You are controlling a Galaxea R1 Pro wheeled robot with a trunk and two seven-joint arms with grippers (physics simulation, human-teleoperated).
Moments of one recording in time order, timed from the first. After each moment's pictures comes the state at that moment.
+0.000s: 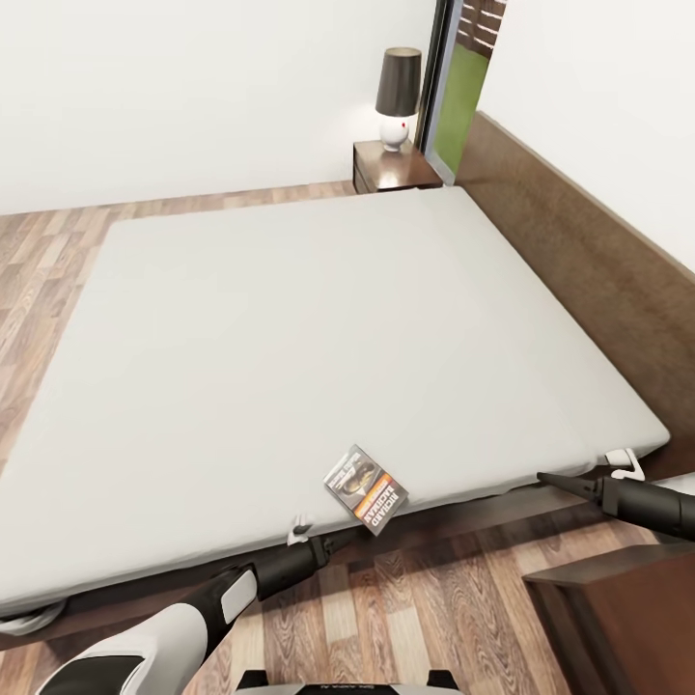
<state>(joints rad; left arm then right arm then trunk) -0.74 -0.09 0.05 -0.11 0.36 0.18 -1.02 -0.32 -0.70 -0.12 -1.38 -0.83 0.85 0.92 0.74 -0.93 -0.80</state>
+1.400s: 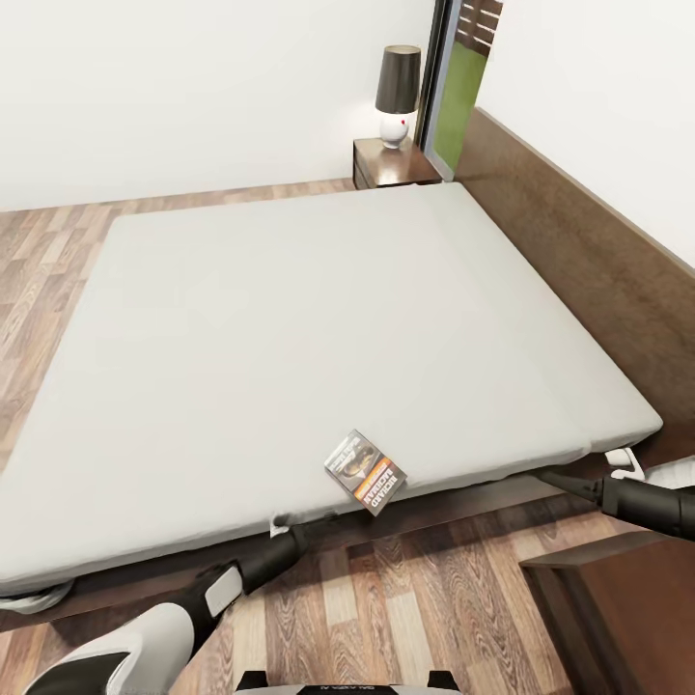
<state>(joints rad) -0.74 -0.05 0.14 -0.11 0.42 0.19 -1.03 -0.32 -0.70 -0.12 -1.38 -0.83 0.85 0.92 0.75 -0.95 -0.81</state>
